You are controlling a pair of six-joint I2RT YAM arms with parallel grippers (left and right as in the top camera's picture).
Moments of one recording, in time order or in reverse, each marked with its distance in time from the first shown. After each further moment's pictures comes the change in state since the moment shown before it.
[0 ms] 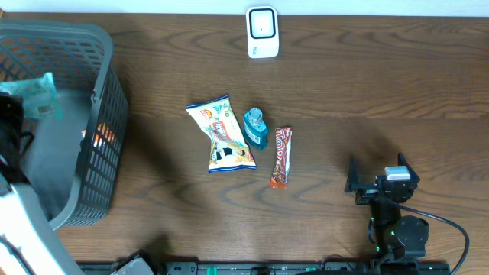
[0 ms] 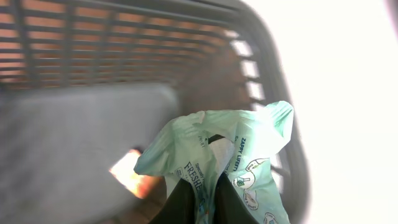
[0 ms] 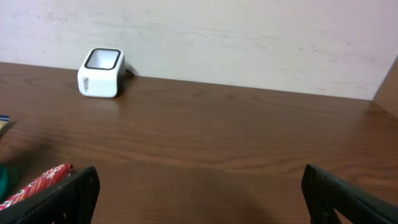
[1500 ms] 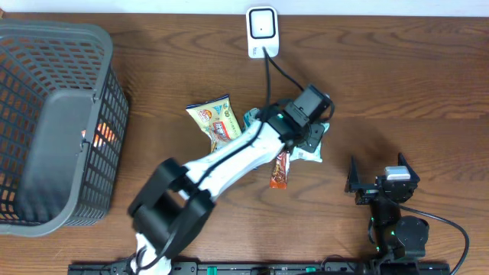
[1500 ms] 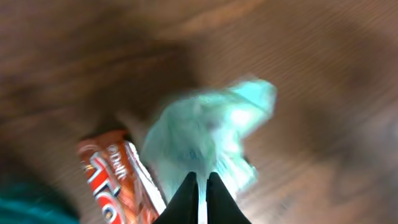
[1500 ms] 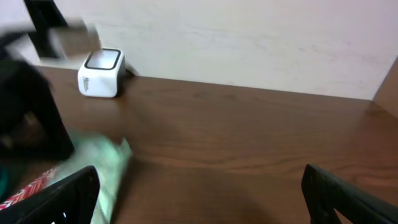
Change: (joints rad) left arm -1.450 0.758 0.000 0.376 -0.009 0.480; right arm 0.000 0.000 0.000 0.000 0.000 0.000
